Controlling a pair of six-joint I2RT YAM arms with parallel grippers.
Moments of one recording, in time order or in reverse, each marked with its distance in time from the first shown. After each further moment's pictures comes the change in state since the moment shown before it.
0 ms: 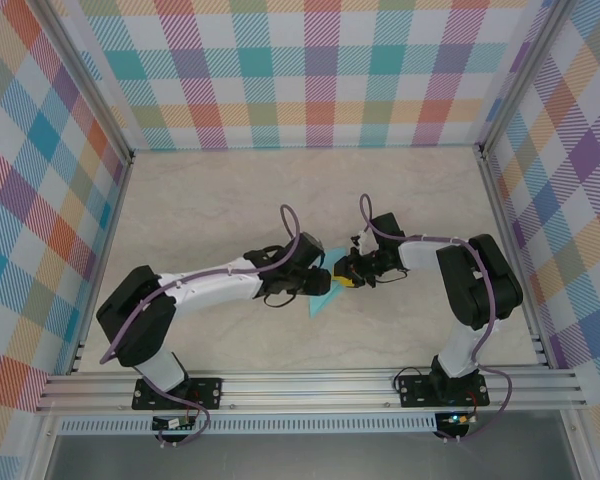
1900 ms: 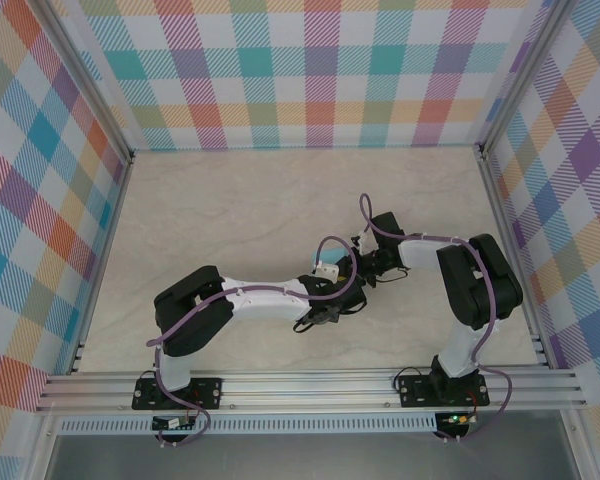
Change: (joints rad) left arm -0.222 0.277 0.168 -0.204 -0.438 -0.167; right arm 0.000 0.000 0.018 -0.053 0.000 -0.007
